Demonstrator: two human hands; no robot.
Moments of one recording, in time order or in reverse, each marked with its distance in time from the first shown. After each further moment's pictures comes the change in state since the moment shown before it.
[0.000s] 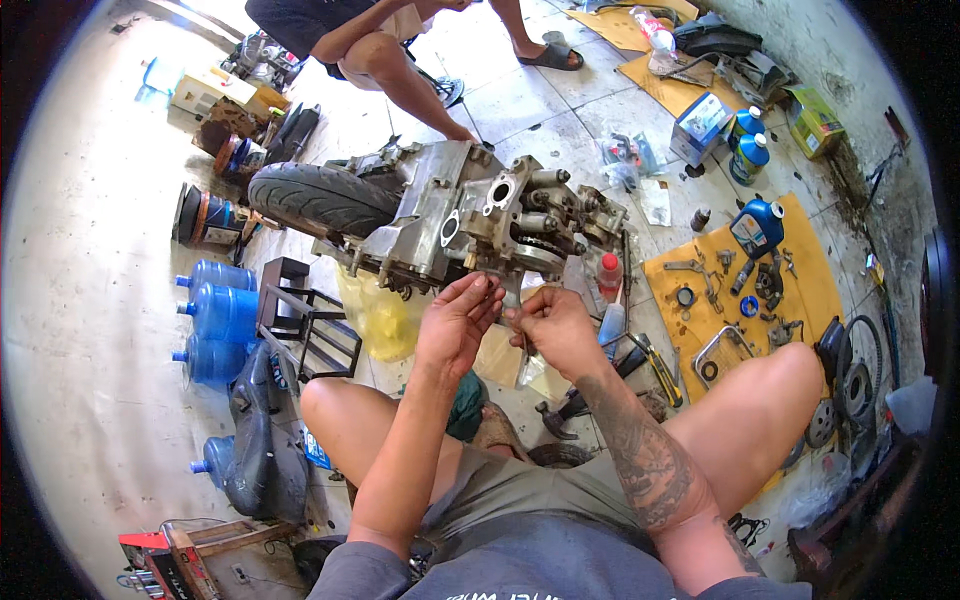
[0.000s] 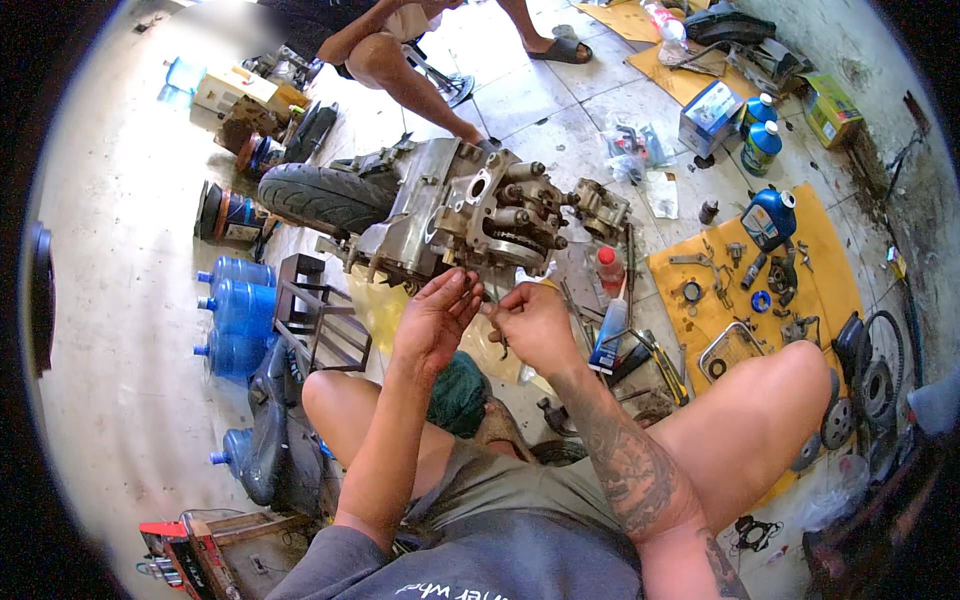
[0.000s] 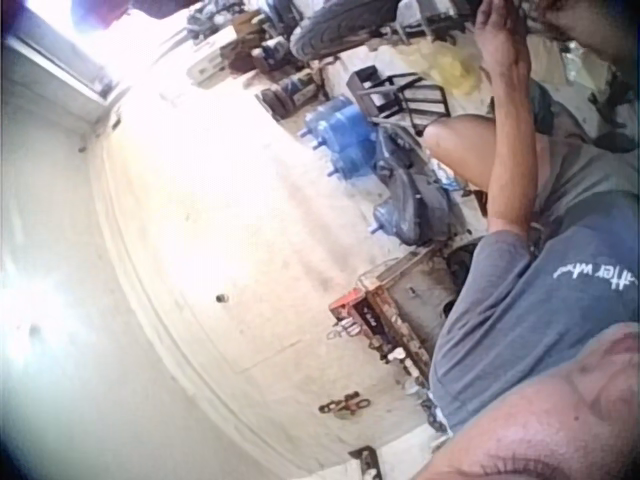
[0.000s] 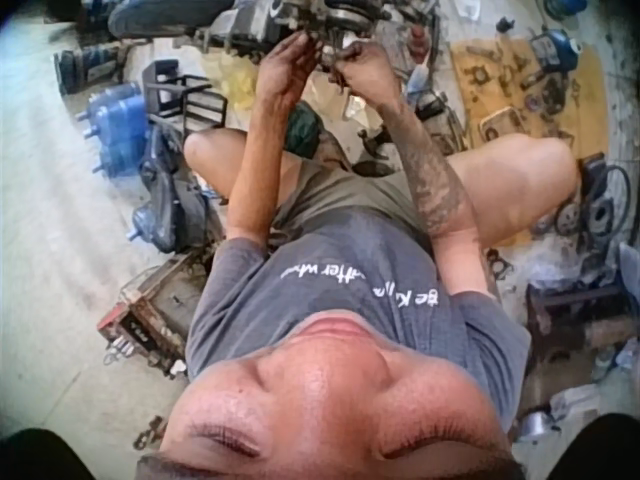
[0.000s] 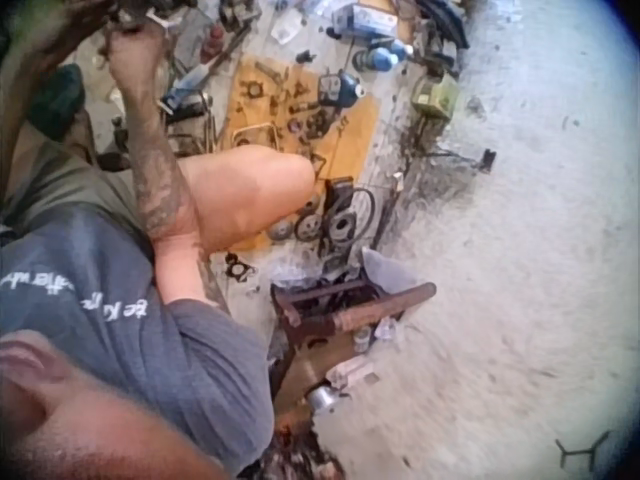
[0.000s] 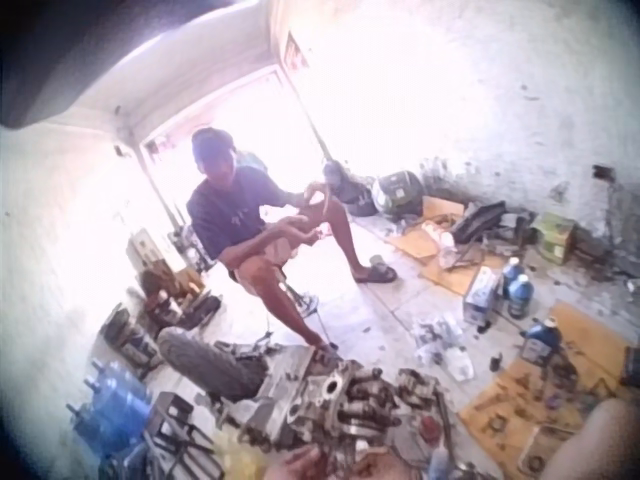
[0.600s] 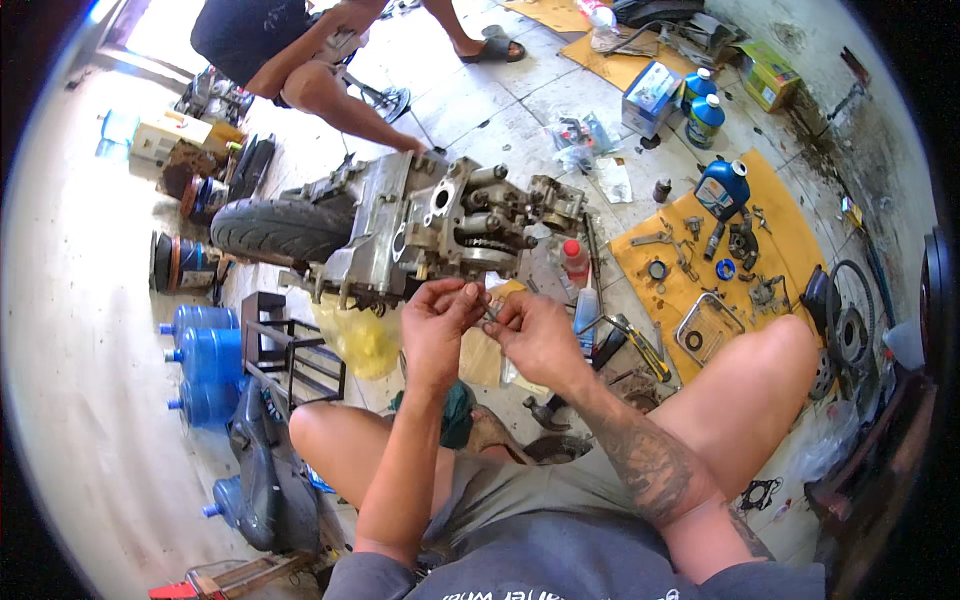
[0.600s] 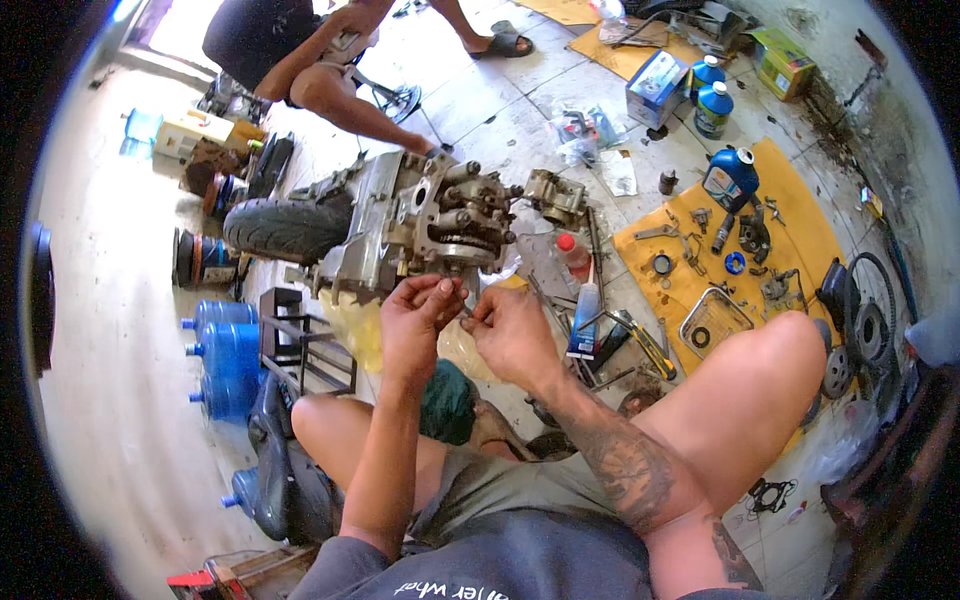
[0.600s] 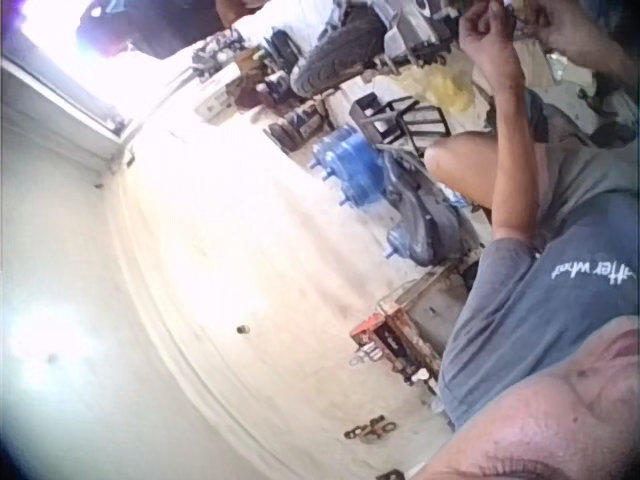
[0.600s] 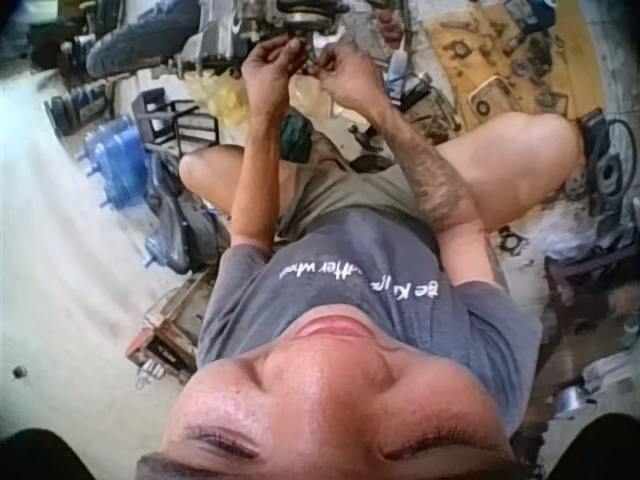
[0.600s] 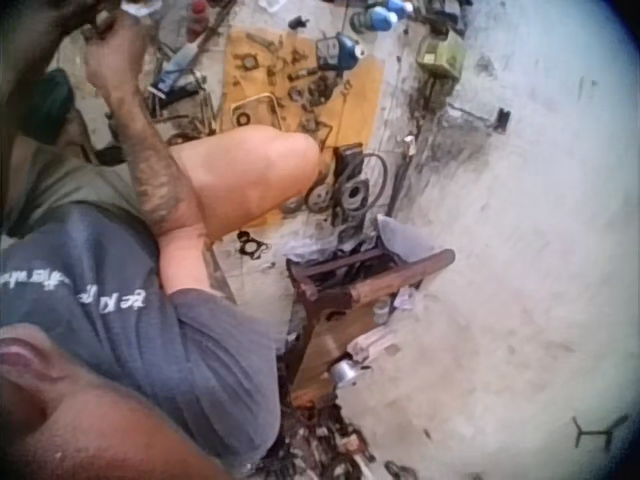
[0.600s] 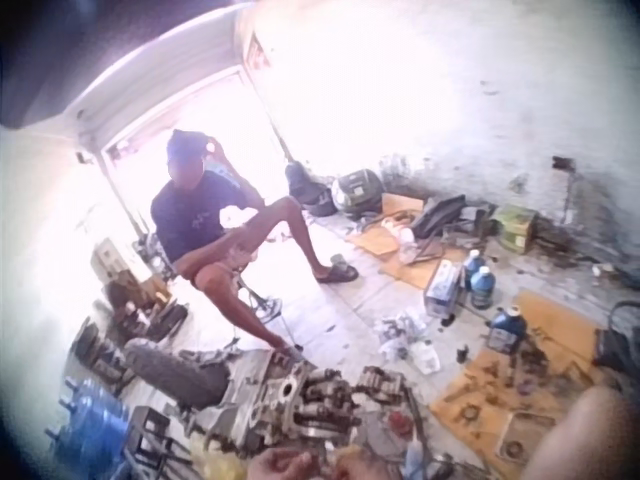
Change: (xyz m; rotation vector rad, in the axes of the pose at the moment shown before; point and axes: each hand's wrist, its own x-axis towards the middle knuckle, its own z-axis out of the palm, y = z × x) left_hand -0.002 -0.016 0.029 0.378 -0.036 0.197; right_hand -0.029 -0.021 -0.012 -0.517 0.124 -0.169
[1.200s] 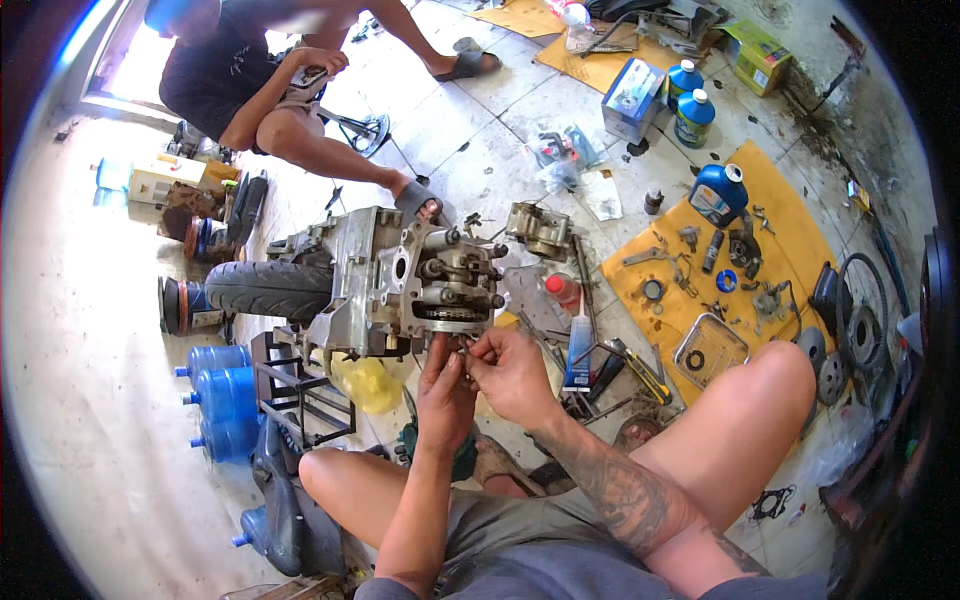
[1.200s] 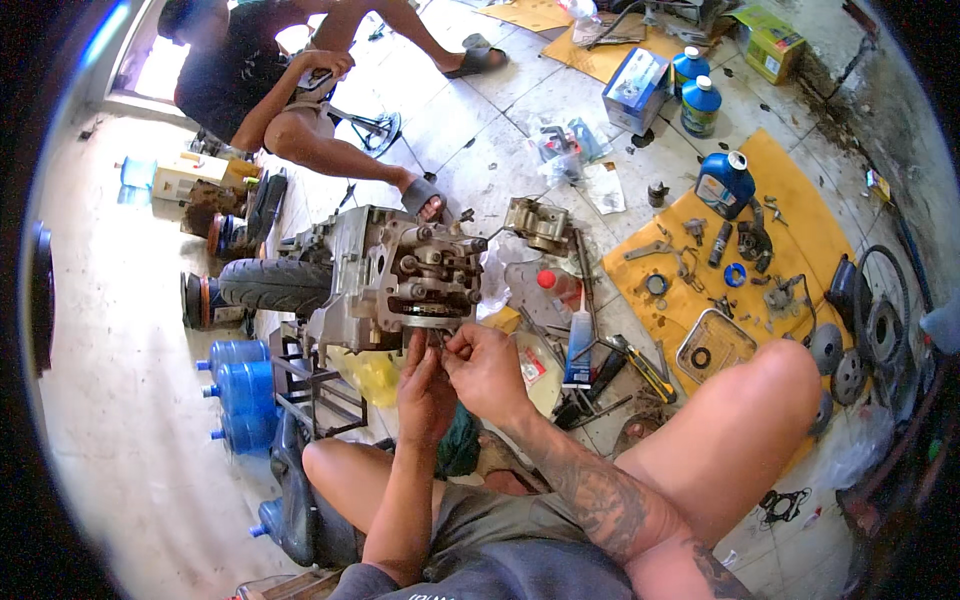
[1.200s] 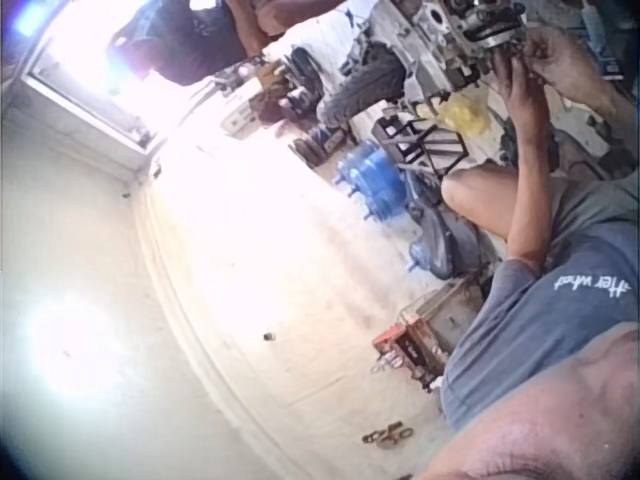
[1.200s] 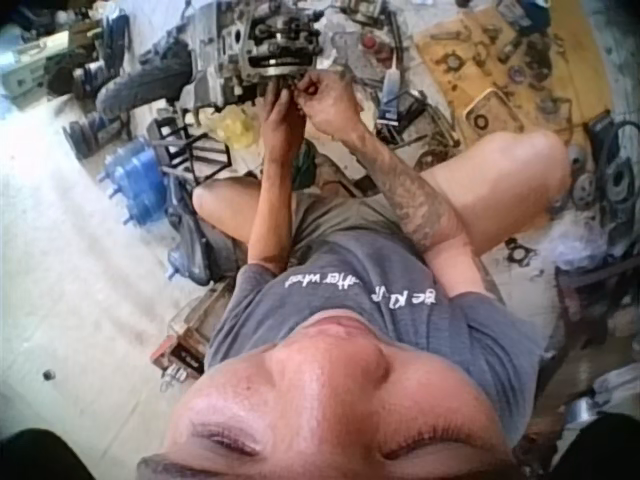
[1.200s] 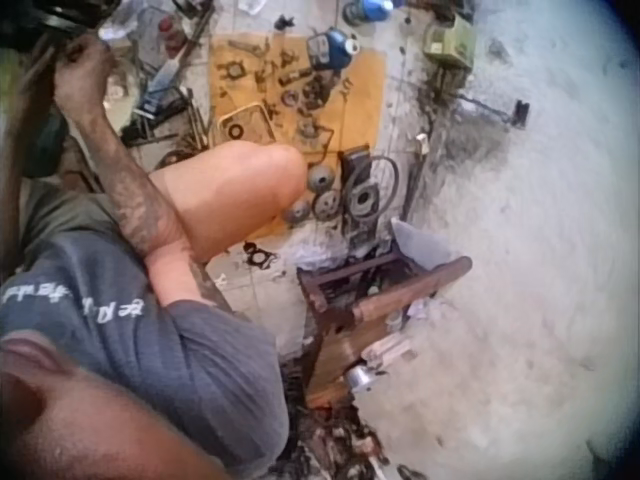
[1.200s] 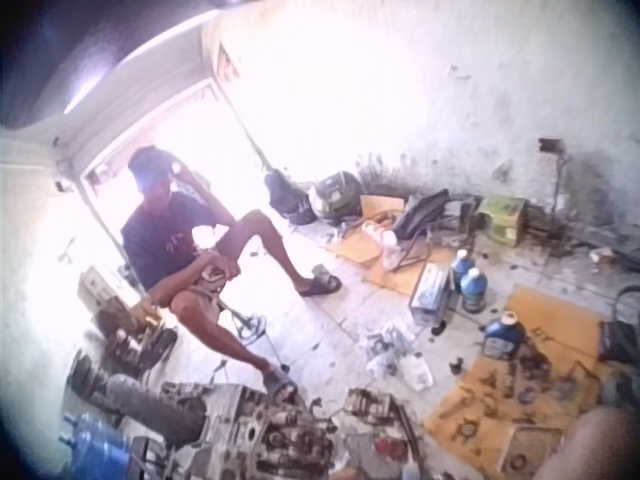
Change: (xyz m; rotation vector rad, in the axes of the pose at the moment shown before) left_hand 0.003 -0.047 0.009 -0.305 -0.145 -0.068; right_hand 0.030 0.029 0.011 0.548 0.101 0.026
